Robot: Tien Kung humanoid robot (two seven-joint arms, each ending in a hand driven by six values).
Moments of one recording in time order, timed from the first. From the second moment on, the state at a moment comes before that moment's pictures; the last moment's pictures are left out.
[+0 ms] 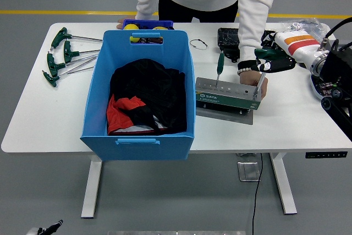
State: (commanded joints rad) left arm -0.17 0.11 -0.56 -0.18 0.64 0.18 0.00; right arm 0.75 -0.38 0.88 0.99 -2.13 0.02 -0.02
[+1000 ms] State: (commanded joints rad) left arm -0.18 0.11 -0.55 -0.18 0.63 0.18 0.00; right arm 0.79 -0.35 0.81 0.96 -2.13 0.01 -0.09
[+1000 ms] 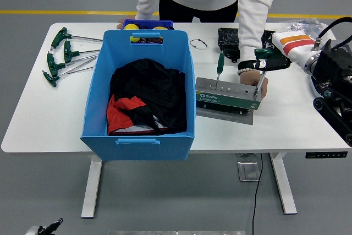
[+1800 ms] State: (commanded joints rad) left arm -0.17 0.11 -0.57 -0.18 0.66 0.18 0.01; right arm 0.79 -0.34 0.77 0.95 -2.12 -0.02 -0.10
